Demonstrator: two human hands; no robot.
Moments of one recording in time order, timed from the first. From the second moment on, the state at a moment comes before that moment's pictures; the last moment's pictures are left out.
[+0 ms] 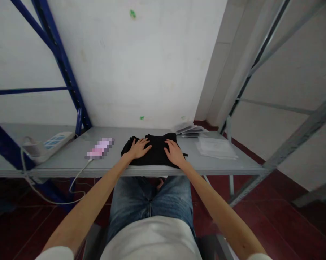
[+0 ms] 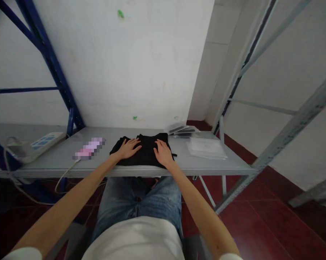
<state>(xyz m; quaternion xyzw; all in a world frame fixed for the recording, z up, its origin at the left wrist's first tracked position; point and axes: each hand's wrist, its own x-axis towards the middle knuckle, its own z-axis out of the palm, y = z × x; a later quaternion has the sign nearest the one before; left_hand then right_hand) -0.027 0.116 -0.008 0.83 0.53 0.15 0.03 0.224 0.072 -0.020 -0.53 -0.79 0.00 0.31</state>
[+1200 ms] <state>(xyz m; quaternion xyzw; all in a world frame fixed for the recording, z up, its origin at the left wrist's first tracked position) -0.009 0.154 -0.018 0.81 0.57 0.11 0.02 0.216 0.133 -0.023 -0.65 -0.74 0.03 0.14</state>
